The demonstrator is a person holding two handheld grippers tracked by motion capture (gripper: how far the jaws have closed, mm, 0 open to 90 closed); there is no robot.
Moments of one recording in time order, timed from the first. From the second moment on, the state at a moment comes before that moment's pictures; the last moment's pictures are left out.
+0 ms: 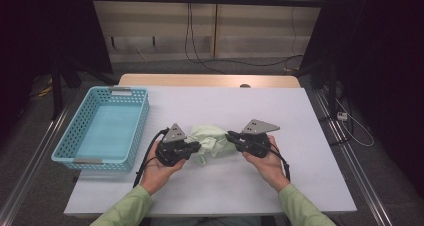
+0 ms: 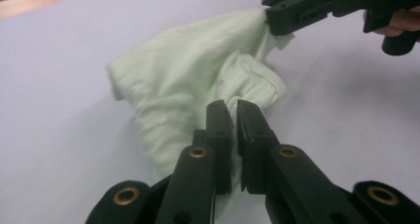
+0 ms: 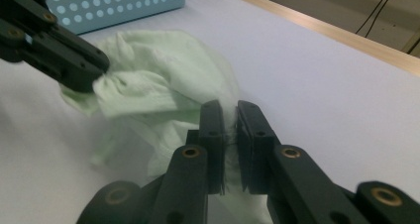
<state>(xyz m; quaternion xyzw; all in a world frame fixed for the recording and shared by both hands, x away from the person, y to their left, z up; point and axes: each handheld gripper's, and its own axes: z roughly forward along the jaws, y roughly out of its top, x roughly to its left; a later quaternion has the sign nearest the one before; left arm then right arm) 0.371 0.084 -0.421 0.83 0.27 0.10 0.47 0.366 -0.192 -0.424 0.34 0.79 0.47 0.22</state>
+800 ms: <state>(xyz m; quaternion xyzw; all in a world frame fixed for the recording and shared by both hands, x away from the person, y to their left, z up) 0.379 0.102 -0.406 0.81 0.29 0.10 0.50 0.368 -0.194 -0.429 0.33 0.80 0.46 0.22</state>
